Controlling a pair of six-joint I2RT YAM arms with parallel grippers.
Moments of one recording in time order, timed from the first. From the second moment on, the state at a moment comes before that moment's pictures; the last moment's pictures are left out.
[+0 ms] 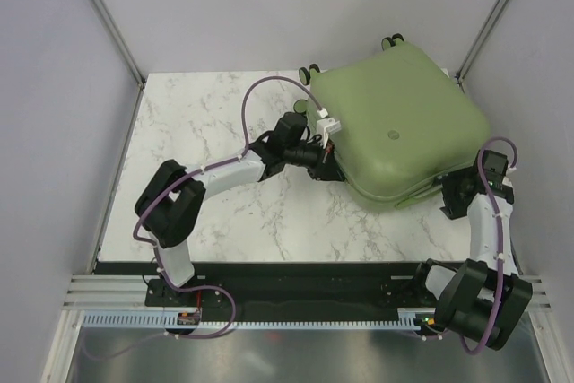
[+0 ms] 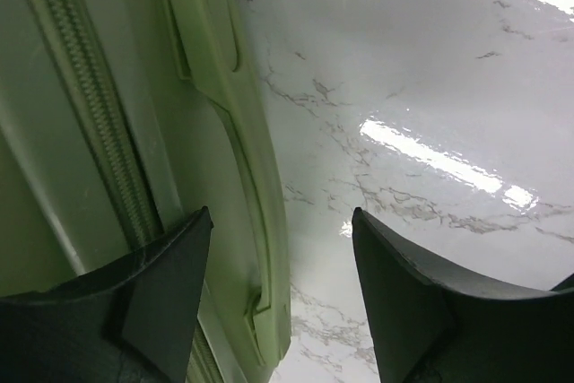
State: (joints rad) left arm -0.75 1.81 1.23 0.08 0.72 -0.26; right arm -0.44 1.06 0.74 -0.72 -0.03 0.92
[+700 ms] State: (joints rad) left arm -0.75 1.75 1.10 0.13 0.66 -0.26; right arm -0.43 1.15 0.68 -0.56 -0.03 0.86
